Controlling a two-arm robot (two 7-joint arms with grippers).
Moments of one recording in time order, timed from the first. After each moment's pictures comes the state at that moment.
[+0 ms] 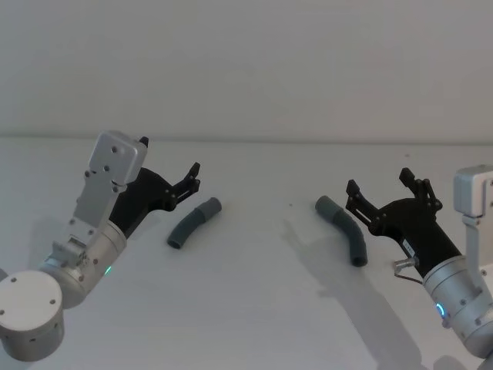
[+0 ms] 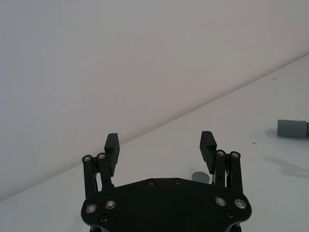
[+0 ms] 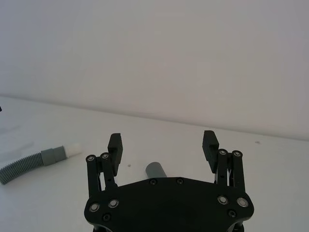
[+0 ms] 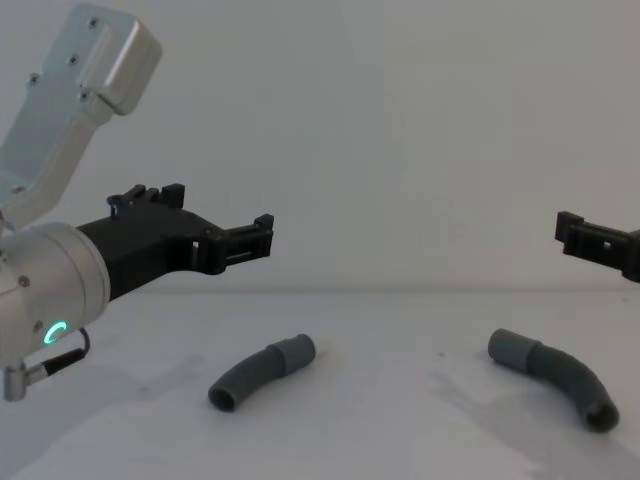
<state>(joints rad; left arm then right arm) -0.24 0.38 0.45 -1.63 -0.20 0.01 -0.01 -0.01 0.34 -0.23 -1.77 0.29 0.03 0.07</state>
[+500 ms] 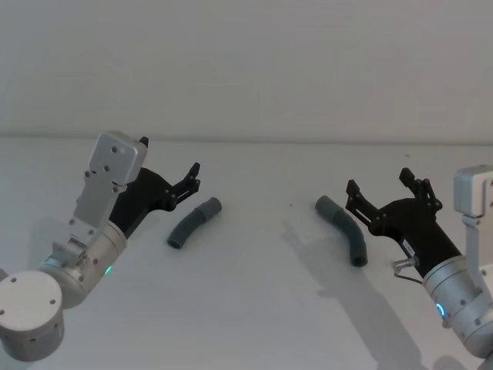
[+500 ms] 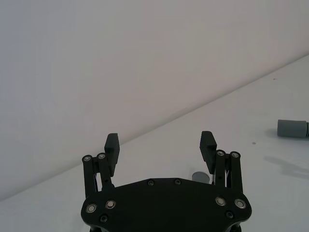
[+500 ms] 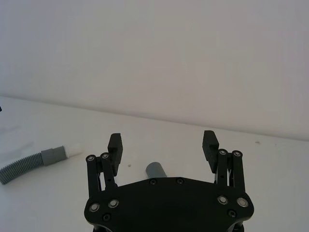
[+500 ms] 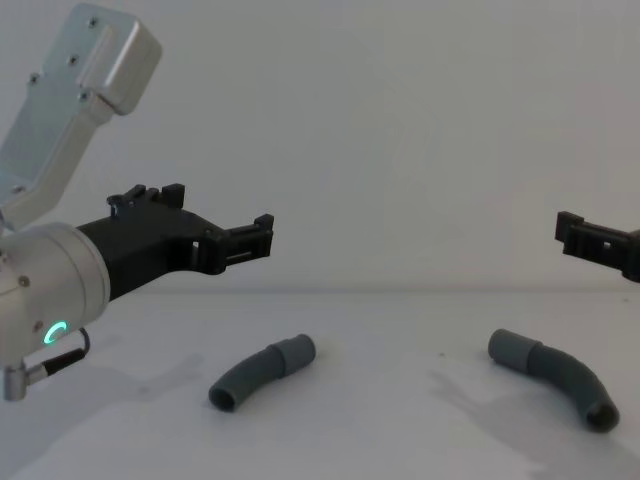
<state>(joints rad) -0.24 0.38 0.45 -1.63 -0.20 0.01 -0.01 -0.01 0.34 -0.23 -1.77 0.29 0.03 0.07</state>
